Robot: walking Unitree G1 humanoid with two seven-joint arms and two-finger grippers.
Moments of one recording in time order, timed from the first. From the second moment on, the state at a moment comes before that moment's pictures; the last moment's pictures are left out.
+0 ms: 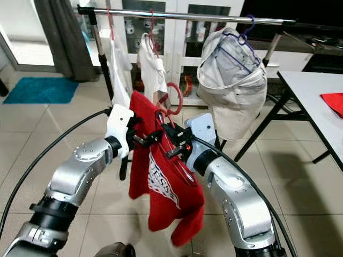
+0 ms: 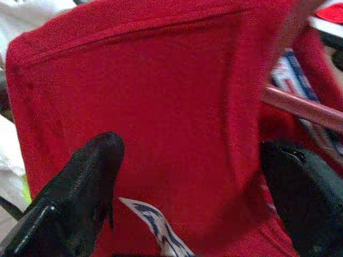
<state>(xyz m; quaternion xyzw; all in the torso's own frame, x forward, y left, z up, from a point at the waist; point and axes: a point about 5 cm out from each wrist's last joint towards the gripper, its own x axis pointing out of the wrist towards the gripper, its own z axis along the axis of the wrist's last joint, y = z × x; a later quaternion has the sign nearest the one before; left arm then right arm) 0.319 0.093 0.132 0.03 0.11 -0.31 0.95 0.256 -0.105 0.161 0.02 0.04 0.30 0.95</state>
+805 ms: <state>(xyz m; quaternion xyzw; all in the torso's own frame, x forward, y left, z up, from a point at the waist) 0.326 0.092 0.125 0.01 0.08 -0.30 0.95 0.258 -0.103 0.166 0.02 0.03 0.31 0.95</state>
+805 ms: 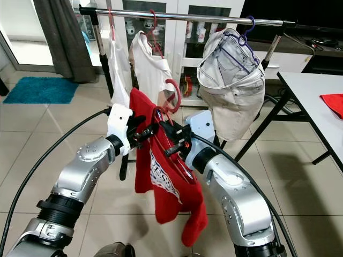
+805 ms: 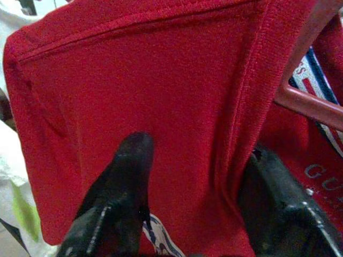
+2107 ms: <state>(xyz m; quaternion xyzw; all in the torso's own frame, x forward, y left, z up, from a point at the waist) 0.326 0.130 0.138 0.04 0.06 -0.30 0.95 0.258 -0.104 0.164 0.02 0.05 0.31 0.95</state>
